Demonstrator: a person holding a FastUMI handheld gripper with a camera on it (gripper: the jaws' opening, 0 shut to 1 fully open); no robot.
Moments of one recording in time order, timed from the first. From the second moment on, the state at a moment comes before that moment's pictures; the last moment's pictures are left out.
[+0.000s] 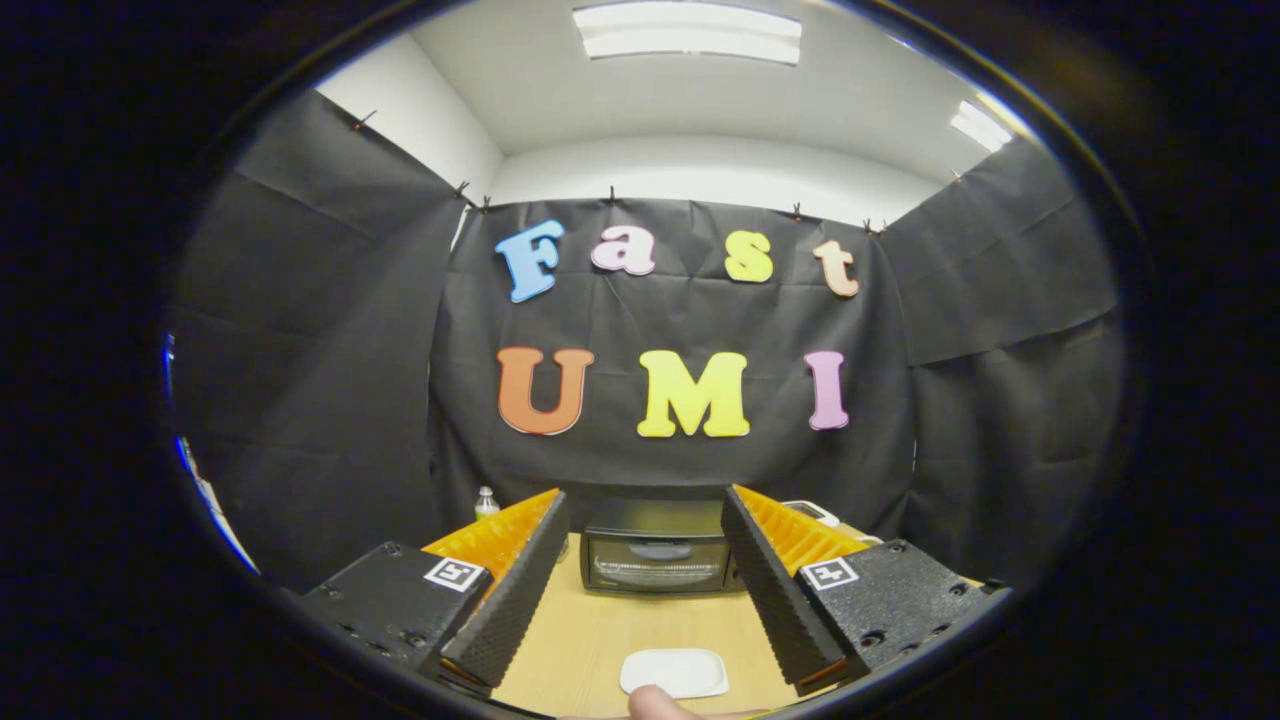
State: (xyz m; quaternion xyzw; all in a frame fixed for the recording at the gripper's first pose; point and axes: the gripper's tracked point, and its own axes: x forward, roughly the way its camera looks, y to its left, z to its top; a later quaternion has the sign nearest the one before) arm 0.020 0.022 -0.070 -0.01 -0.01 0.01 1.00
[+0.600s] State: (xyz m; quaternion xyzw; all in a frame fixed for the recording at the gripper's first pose) arm 0.036 0.040 -0.082 -0.01 0.02 0.03 1.00
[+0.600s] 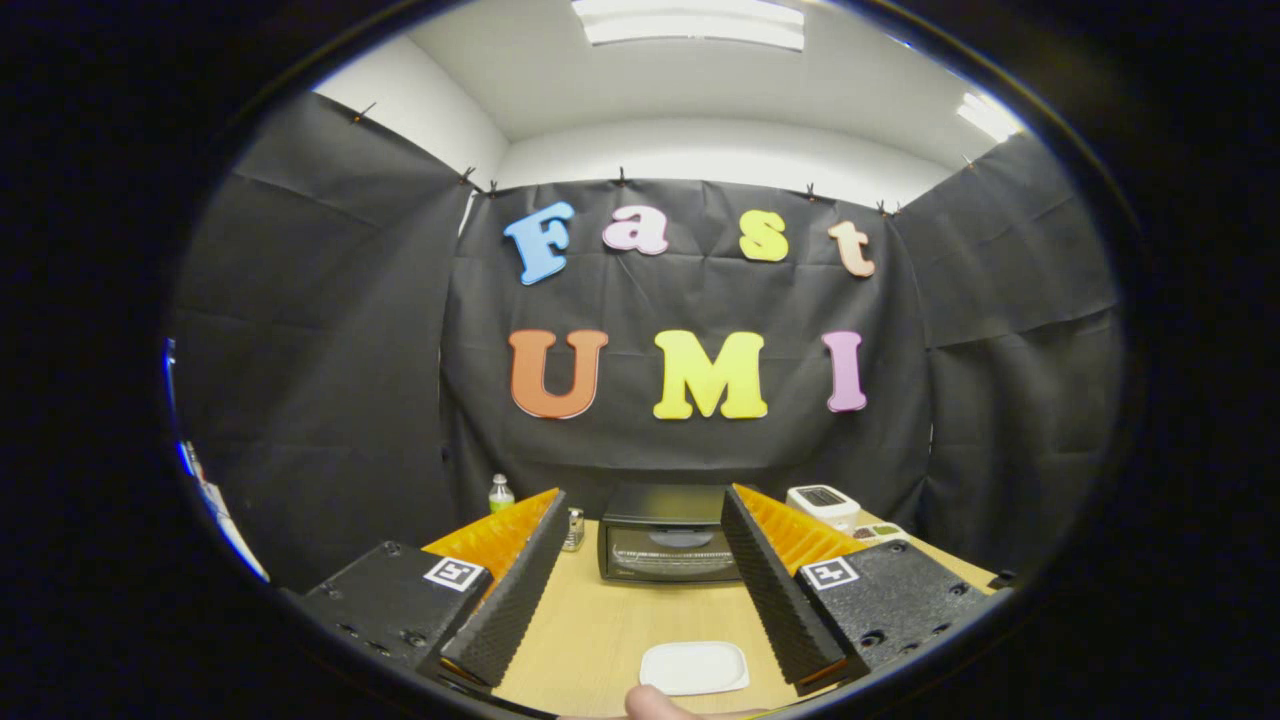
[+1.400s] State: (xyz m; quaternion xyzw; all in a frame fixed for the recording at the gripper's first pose) arm 0.041 0.042 -0.083 -0.03 0.02 0.02 1.00
